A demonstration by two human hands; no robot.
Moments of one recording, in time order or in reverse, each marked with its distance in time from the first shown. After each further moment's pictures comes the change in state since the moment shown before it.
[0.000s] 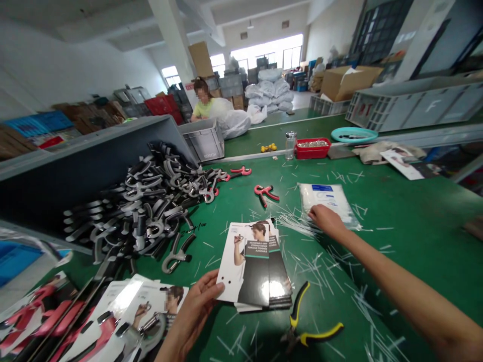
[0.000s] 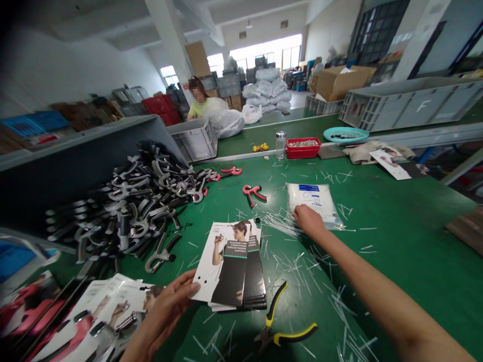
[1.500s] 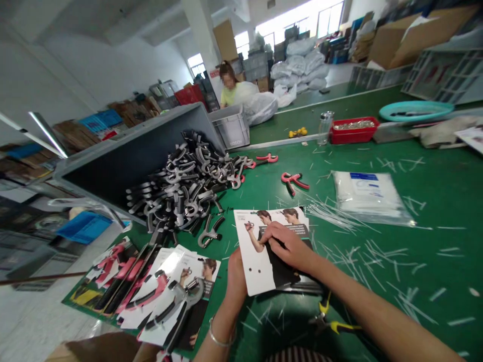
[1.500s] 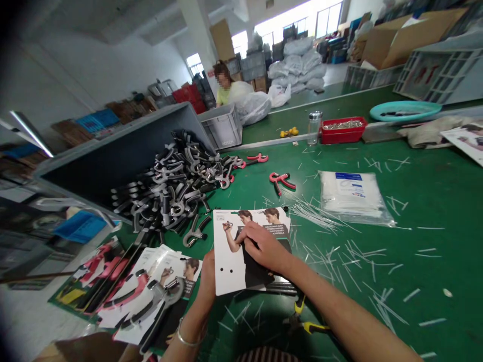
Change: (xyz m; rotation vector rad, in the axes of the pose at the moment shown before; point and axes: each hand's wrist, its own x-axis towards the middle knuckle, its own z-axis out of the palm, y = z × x) left_hand 0.009 0.006 0.026 0.778 0.325 0.597; right_hand -0.102 -0.207 0.011 1.011 0.031 -0.956
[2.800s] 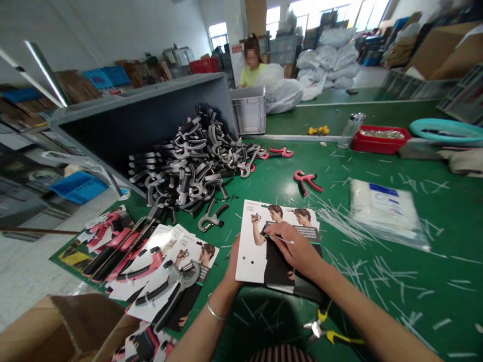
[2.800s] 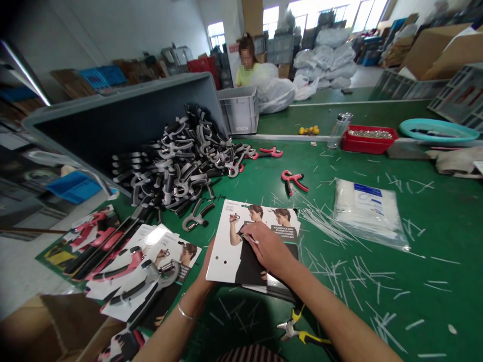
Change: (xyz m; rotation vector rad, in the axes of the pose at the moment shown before) left_hand 0.025 -0.039 0.009 -0.370 0.070 -0.174; right_hand 0.005 0.006 0.012 -0.138 -0.070 0.074
